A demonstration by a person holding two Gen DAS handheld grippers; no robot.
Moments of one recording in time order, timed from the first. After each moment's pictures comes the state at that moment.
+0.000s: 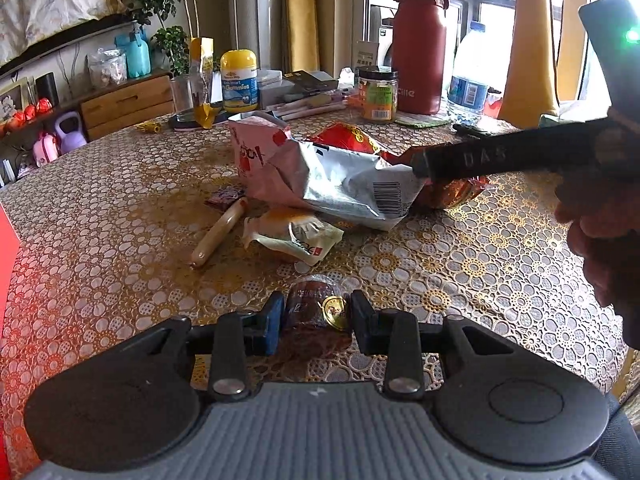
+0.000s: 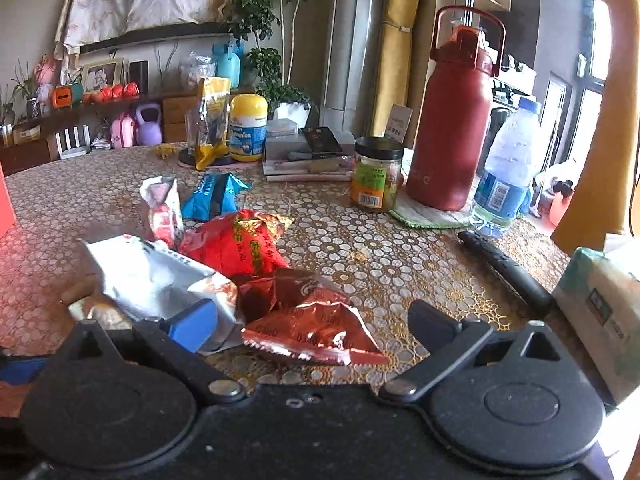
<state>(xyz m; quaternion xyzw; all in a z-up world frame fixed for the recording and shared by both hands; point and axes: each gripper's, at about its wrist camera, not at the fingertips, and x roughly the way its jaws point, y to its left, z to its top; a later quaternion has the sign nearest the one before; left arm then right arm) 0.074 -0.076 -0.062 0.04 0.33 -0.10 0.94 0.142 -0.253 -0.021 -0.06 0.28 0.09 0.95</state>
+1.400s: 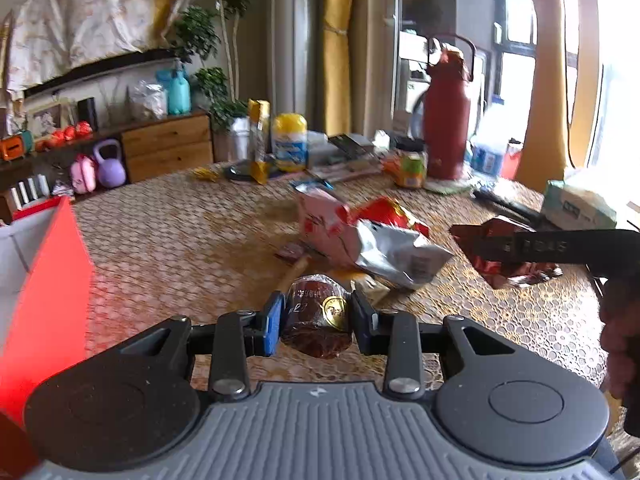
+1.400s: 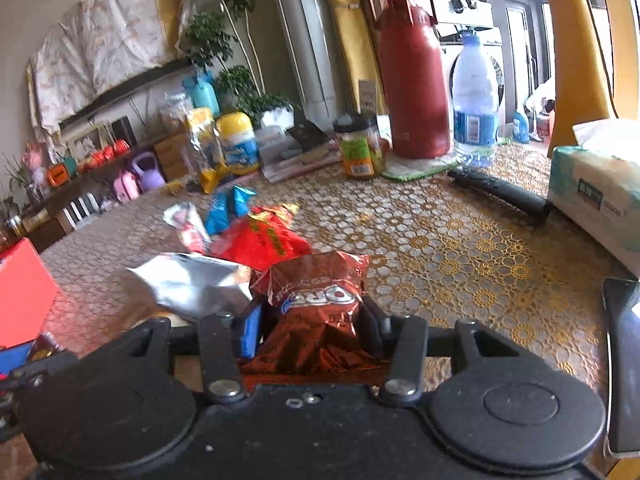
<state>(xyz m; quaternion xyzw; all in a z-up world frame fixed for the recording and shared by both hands) 0.023 -0.031 -0.001 0.01 0.27 -0.06 0.96 0.089 -0.273 -0.011 0.10 0.30 0.09 0.95</state>
